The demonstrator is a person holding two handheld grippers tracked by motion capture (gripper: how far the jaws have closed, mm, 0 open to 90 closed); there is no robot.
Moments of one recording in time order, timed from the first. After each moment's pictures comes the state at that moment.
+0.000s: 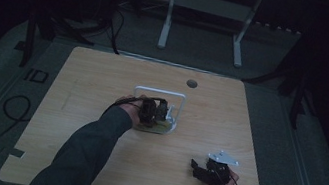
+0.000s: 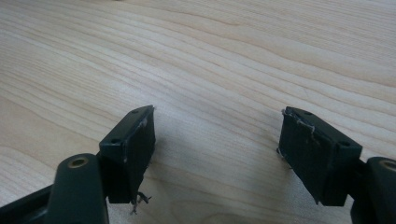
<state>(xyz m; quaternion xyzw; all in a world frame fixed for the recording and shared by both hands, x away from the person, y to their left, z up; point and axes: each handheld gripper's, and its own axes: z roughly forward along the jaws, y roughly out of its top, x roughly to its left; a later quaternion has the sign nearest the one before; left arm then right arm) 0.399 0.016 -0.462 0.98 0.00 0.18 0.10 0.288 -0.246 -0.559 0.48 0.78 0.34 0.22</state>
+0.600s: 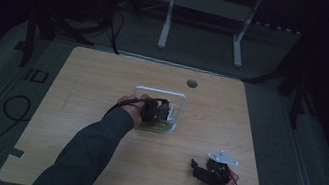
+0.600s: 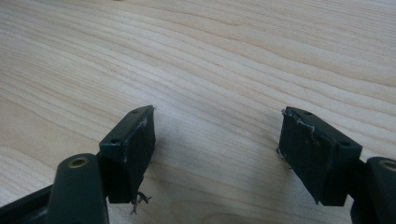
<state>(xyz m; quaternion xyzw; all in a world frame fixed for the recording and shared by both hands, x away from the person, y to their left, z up) 0.403 0.013 -0.466 0.97 0.00 0.22 0.11 0.288 -0.246 -0.559 0.48 0.78 0.34 0.21</state>
